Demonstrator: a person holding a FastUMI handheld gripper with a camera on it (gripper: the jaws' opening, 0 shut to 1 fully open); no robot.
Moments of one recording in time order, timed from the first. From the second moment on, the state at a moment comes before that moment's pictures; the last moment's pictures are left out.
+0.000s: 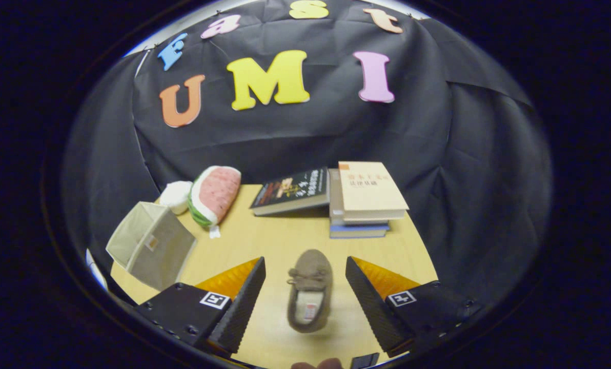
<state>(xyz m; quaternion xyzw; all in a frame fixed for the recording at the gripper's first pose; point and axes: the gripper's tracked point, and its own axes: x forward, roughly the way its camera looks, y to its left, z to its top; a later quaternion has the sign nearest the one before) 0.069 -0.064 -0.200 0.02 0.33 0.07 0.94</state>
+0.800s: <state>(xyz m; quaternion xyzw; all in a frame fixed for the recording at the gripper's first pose) 0.088 -0.073 -0.363 0.03 0.53 0.08 0.85</state>
